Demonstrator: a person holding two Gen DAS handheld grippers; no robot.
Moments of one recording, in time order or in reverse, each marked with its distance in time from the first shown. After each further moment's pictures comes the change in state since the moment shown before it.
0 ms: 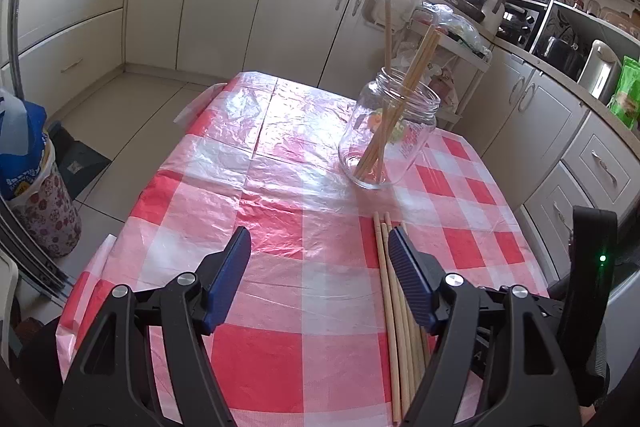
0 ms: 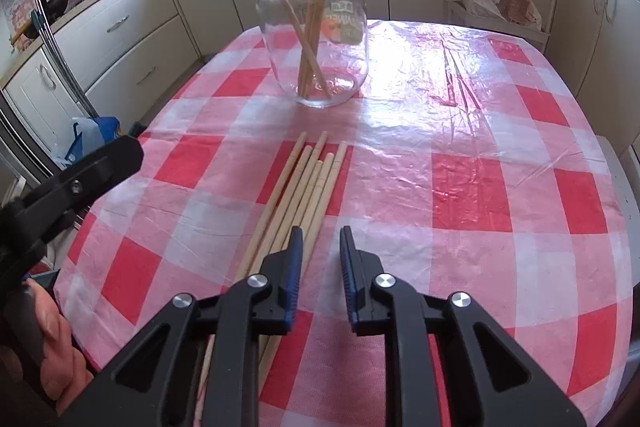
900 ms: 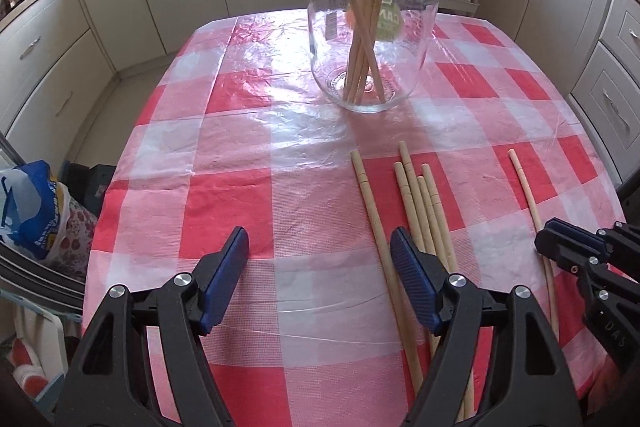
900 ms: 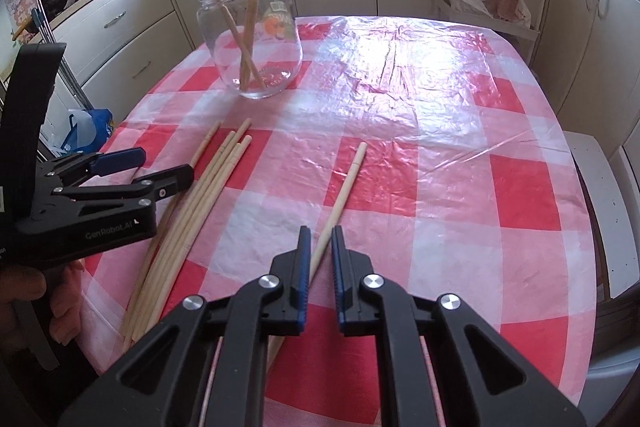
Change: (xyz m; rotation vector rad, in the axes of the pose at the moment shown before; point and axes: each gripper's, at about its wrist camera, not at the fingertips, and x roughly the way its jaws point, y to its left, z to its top) left arm 0.080 -0.054 0.000 0.271 0.282 0.184; right arm -0.017 -0.065 -0.009 -0.008 0.012 0.012
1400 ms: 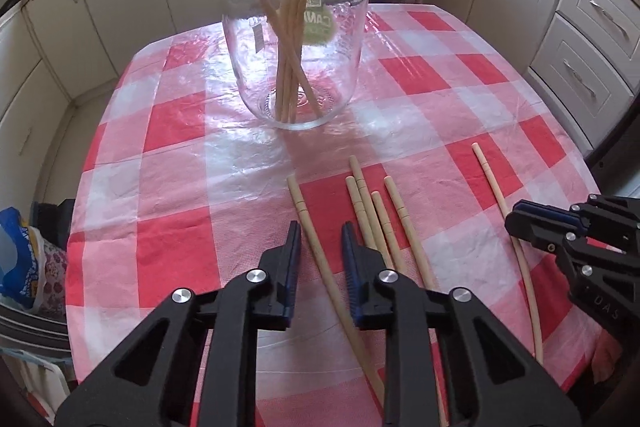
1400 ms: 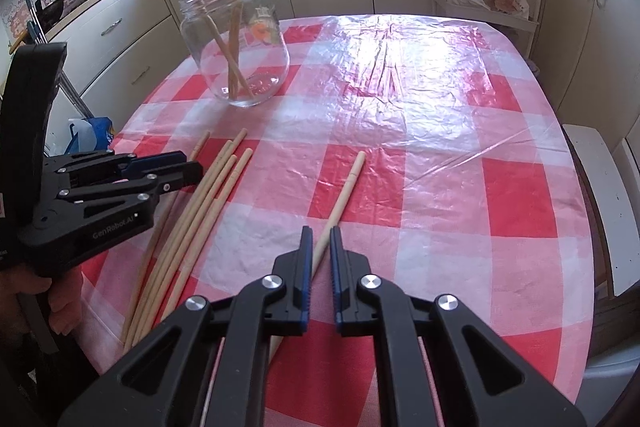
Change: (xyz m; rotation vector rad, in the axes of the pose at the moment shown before) left arm 0.006 -0.011 0.020 0.146 0.023 -0.151; right arm 0.002 -0.012 0.009 0.031 0.017 0.017
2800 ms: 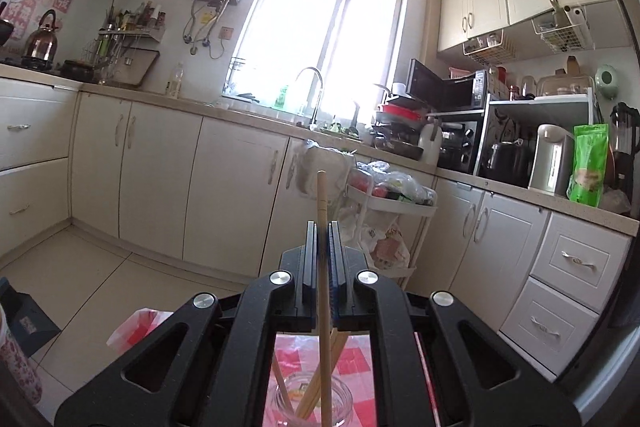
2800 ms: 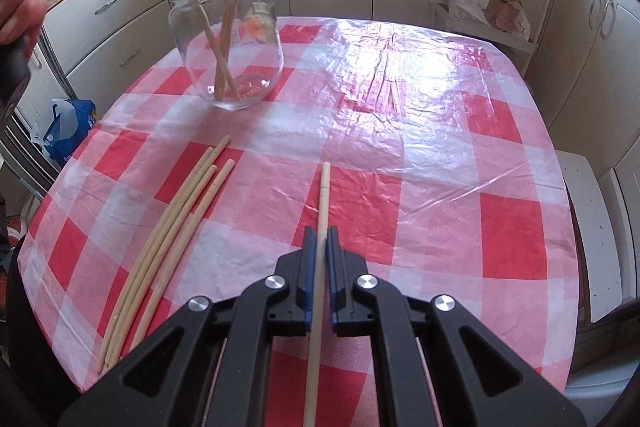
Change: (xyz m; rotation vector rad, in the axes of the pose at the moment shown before) left arm -0.144 0.039 0.121 -0.242 -0.939 -0.047; right arm 0.016 0.006 0.014 -0.087 -0.002 -0.084
